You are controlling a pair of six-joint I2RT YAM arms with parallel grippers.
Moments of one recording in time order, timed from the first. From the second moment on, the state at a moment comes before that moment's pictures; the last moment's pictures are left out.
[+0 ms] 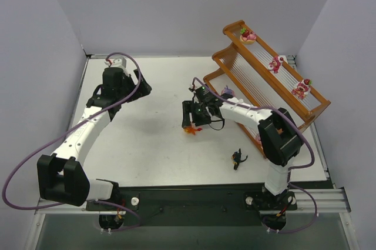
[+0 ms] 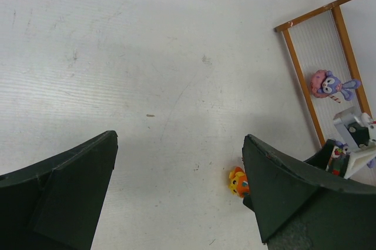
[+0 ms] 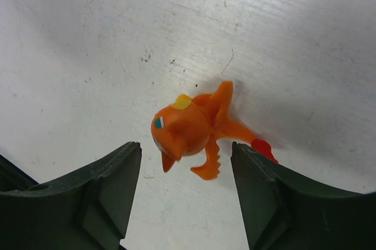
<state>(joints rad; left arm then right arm) -0.21 1.34 1.09 -0.32 0.04 -0.53 0.67 1.85 1.24 -0.38 -0.20 0.46</state>
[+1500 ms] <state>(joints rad) -0.18 1.31 1.13 -0.37 0.09 -0.49 0.99 1.82 1.04 -0.14 0.55 0.02</state>
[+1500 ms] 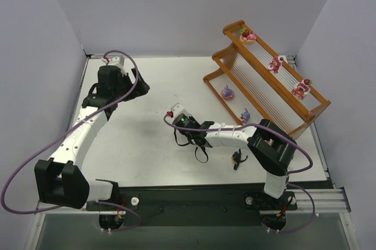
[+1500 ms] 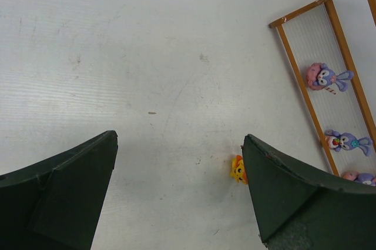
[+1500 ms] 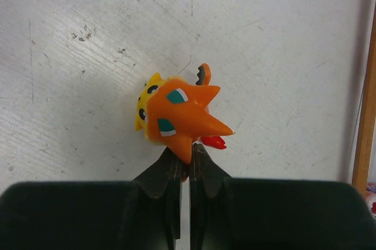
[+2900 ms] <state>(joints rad) -0.18 1.31 0.91 -0.17 0.38 -0.49 0.64 1.32 1.27 -0.57 0.36 -0.44</state>
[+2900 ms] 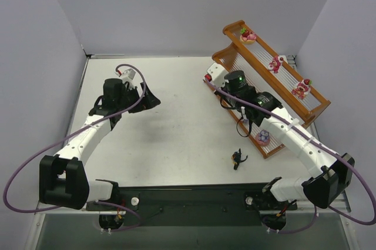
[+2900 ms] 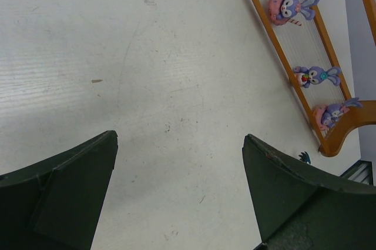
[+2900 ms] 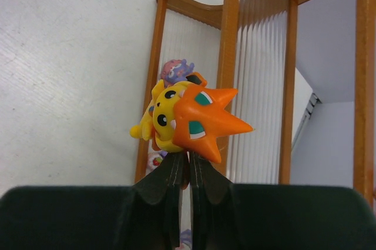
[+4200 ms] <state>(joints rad) -0.19 1.39 0.86 -0.11 0.51 -0.52 0.29 1.52 1.19 -0.25 0.17 -0.97</state>
